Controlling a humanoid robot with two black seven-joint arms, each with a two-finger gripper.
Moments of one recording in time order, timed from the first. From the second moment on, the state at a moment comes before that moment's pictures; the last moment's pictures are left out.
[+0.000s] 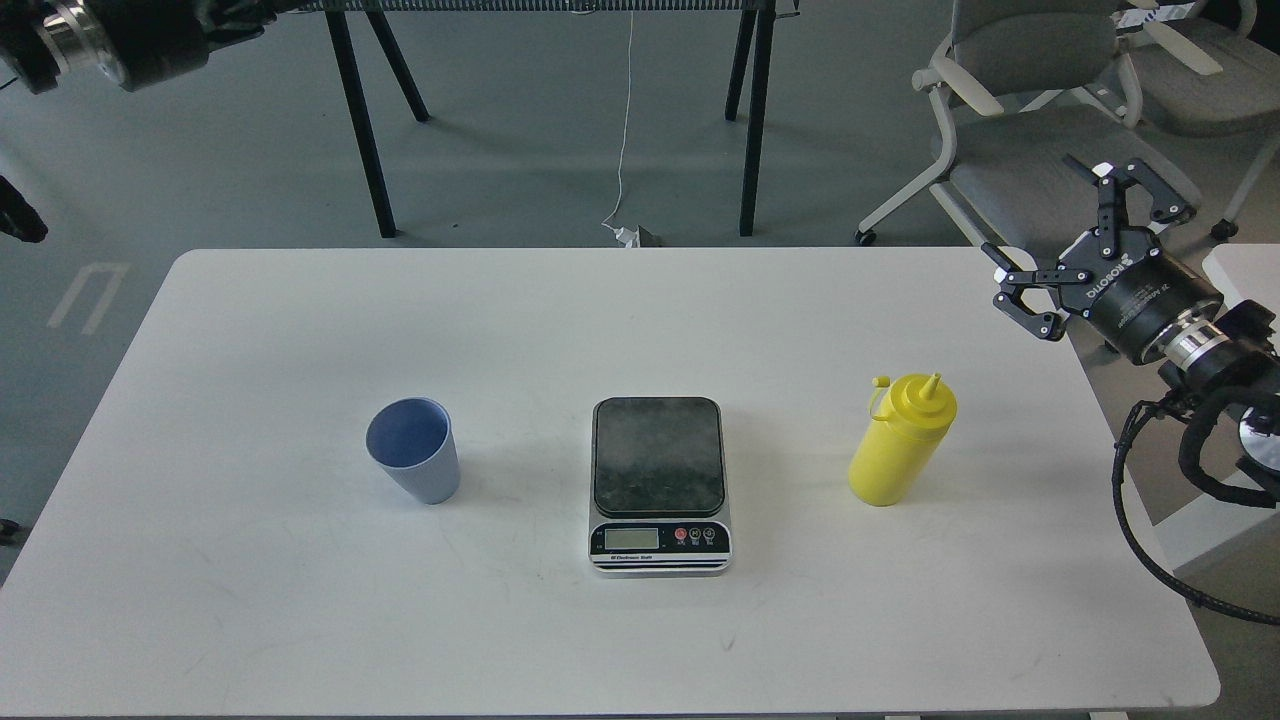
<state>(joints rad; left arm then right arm) -1.20 0.76 -0.53 -1.00 1.34 -0.49 -0.49 0.62 -0.74 0.60 1.01 0.24 0.49 0.18</state>
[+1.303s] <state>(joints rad) -1.16 0.70 -0.11 -1.23 2.18 -0.49 -0.49 0.61 -0.74 0.60 1.02 0.24 0.49 0.18</state>
